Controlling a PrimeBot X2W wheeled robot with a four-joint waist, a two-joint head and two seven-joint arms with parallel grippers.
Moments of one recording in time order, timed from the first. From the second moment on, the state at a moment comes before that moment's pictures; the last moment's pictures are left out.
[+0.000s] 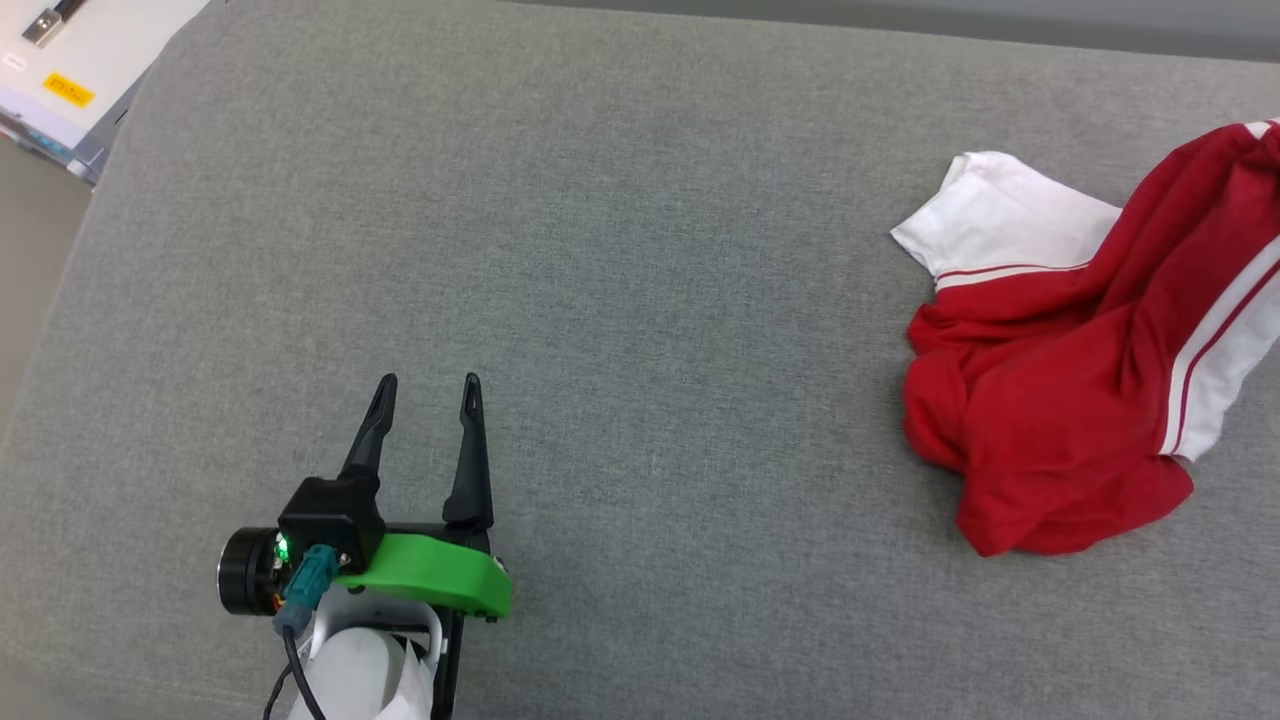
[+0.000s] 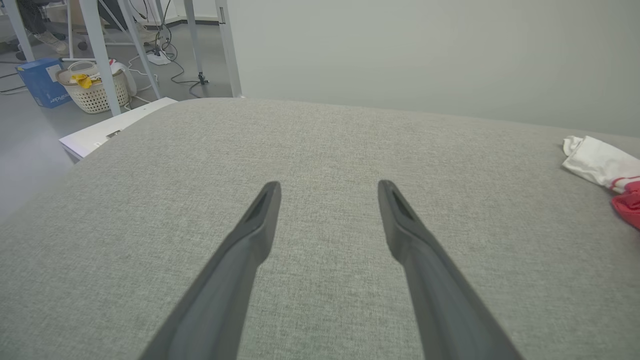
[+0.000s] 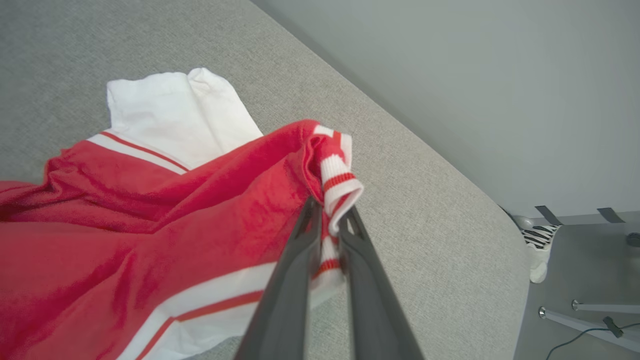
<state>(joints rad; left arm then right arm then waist) -0.12 0.05 -0.12 0.11 -0.16 0.00 -0.26 -0.83 -0.96 0.66 0.21 0.72 0.13 0.53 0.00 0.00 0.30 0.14</state>
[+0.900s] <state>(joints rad) -0.12 0.05 -0.08 0.11 -0.15 0.01 -0.26 -0.86 -0.75 0.83 0.62 0.76 0.13 0.01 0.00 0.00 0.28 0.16</state>
